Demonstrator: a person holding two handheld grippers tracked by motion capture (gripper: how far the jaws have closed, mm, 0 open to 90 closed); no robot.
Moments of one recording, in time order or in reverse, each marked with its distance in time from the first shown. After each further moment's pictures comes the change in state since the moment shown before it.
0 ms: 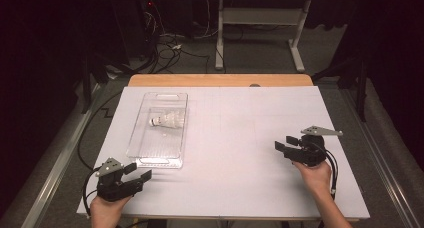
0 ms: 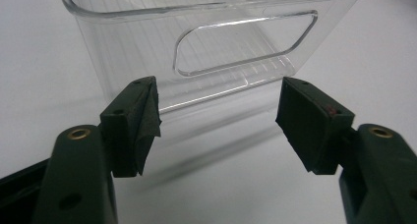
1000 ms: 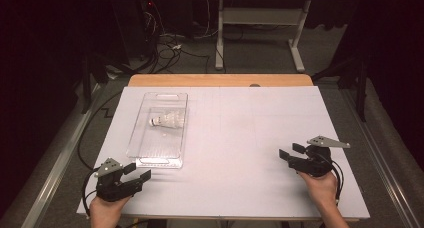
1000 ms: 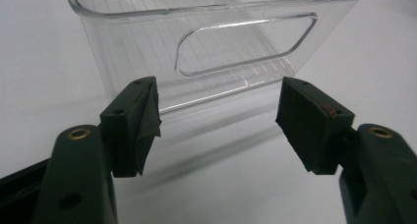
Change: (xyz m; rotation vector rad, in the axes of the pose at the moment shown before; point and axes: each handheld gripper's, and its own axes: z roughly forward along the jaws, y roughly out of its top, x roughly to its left) left arm 0.000 0.000 -0.002 -0.007 0.000 -0.006; right arm 0.001 -0.025 -0.016 -0.026 -0.024 0.004
